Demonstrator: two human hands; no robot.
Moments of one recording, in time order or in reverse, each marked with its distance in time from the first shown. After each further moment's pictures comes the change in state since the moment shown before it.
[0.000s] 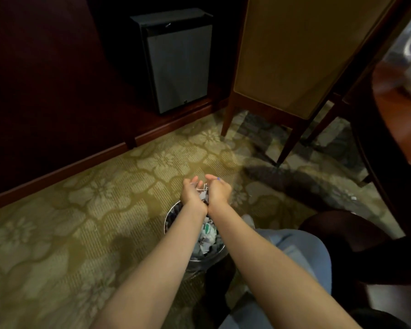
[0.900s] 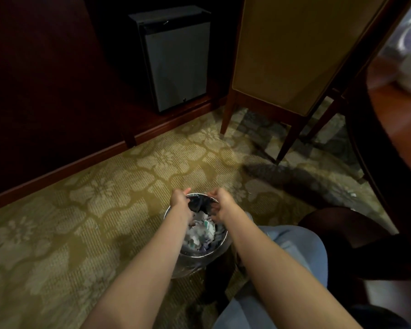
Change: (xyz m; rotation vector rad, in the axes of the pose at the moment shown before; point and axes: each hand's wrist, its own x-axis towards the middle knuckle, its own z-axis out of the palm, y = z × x) left_hand 0.000 0.005 -0.028 0.426 0.107 -0.107; right_hand 0.013 0.005 -0.038 -0.259 -0.194 0.315
